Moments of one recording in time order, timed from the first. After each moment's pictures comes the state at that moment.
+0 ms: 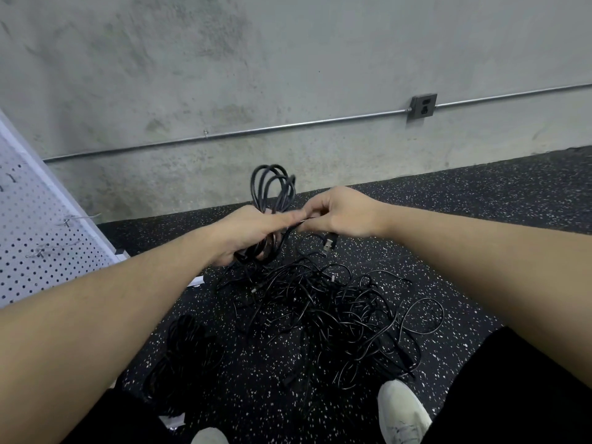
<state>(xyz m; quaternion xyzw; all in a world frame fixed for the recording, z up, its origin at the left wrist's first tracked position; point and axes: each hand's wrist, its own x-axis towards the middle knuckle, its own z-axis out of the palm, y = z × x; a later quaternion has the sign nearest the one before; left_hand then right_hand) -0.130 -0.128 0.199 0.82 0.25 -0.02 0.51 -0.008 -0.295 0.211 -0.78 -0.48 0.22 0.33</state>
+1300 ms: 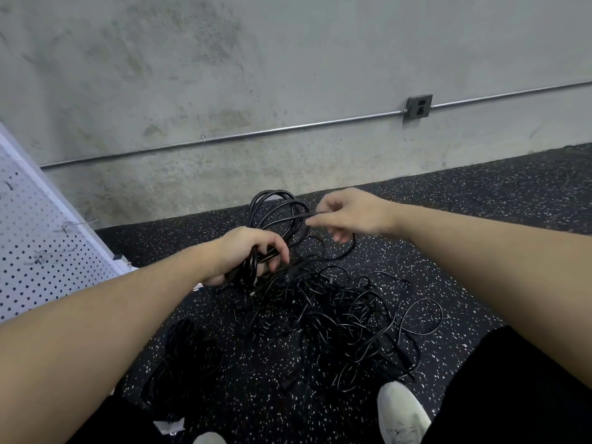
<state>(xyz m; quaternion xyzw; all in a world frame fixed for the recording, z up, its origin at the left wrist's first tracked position) -0.145 -0.125 0.186 0.76 0.17 -0.14 0.61 0.008 -0.316 0.210 -0.79 -0.41 0.28 0.36</state>
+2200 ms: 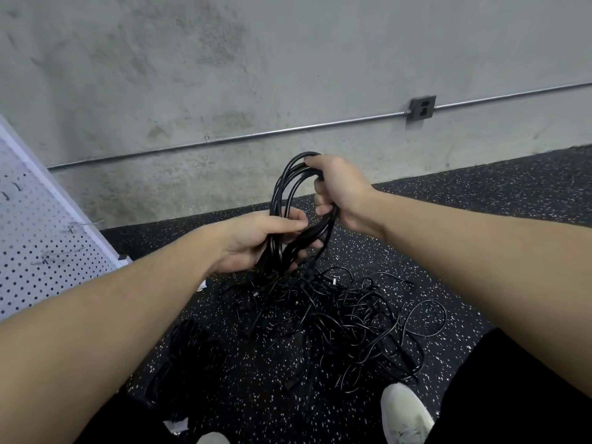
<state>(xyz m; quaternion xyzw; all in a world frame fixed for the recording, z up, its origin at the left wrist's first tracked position) -0.134 -0.147 0.215 0.66 0.14 -0.13 0.72 -0.022 -0.271 0.240 -0.63 -0.17 0.27 0.71</state>
